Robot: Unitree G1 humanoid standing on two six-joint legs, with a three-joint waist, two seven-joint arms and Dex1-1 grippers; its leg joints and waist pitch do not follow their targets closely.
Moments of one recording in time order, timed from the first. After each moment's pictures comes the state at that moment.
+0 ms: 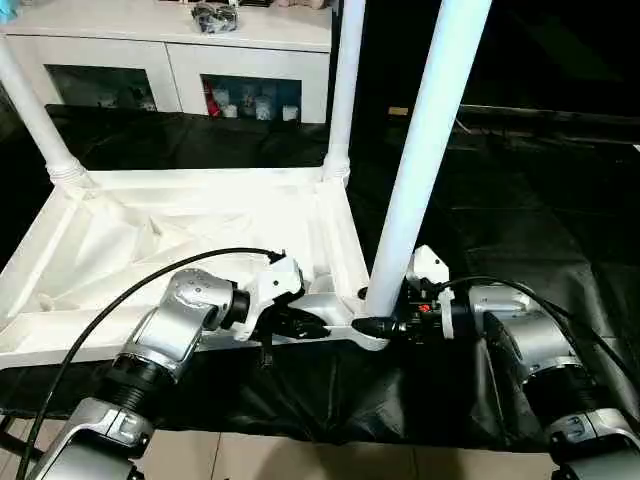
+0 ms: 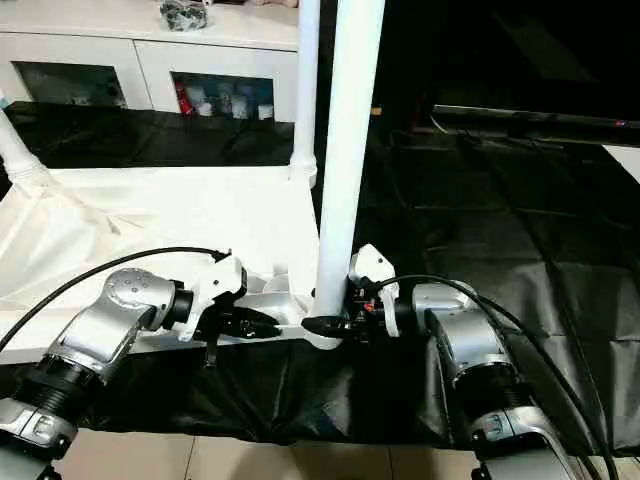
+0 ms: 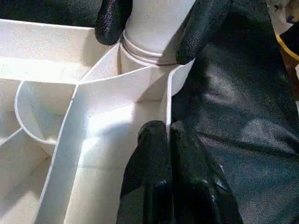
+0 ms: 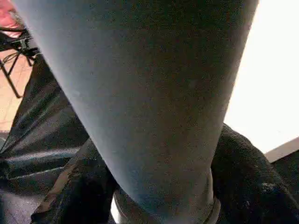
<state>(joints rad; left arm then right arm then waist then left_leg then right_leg) -0.51 0.35 -0.28 0.42 0.00 0.22 -1.25 -0.49 -0.31 0.15 0.56 0.11 0.14 1.24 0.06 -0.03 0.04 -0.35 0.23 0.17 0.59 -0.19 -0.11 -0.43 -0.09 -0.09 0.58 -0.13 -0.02</state>
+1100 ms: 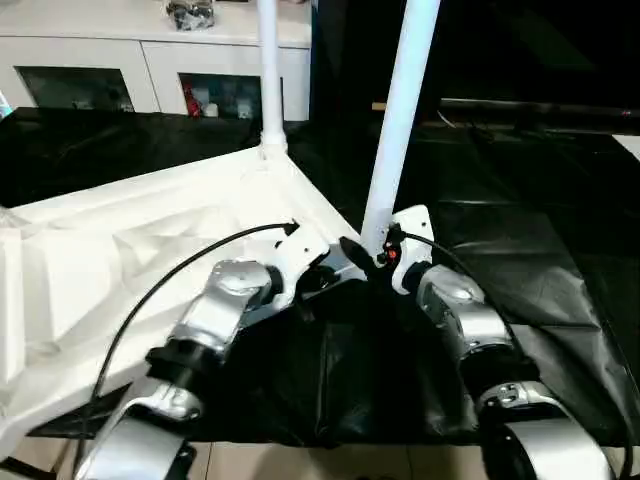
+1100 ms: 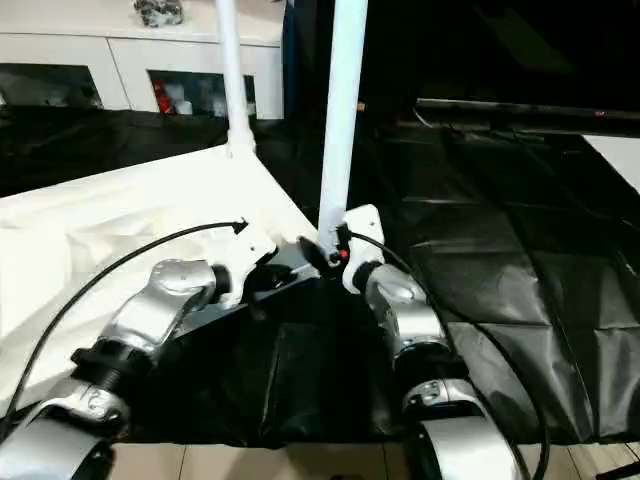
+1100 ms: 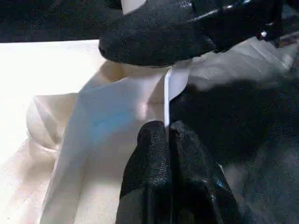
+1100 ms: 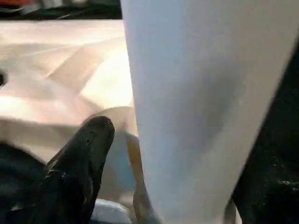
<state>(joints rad) -0.58 0.21 -0.22 0.53 0.09 0.22 -0.90 -0.64 -0.09 -0.01 0.84 0.09 -0.01 0.70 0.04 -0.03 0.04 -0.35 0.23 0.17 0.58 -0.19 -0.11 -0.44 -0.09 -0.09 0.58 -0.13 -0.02</state>
